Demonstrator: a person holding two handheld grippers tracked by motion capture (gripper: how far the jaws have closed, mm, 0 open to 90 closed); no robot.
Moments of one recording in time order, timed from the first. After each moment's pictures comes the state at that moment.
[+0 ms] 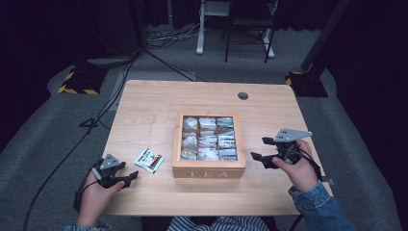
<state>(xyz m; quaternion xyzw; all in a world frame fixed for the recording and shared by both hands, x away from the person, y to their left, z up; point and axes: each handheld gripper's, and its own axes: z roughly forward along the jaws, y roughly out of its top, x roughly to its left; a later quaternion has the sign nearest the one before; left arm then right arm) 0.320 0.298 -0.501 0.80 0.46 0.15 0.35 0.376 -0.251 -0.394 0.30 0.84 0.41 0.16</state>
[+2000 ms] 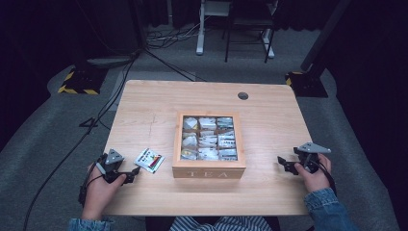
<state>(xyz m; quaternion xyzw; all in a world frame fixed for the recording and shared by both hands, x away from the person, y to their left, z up) 0.339 0.294 -0.504 0.80 0.47 0.18 0.33 0.395 -0.356 -0.499 0.45 0.78 0.36 0.24</state>
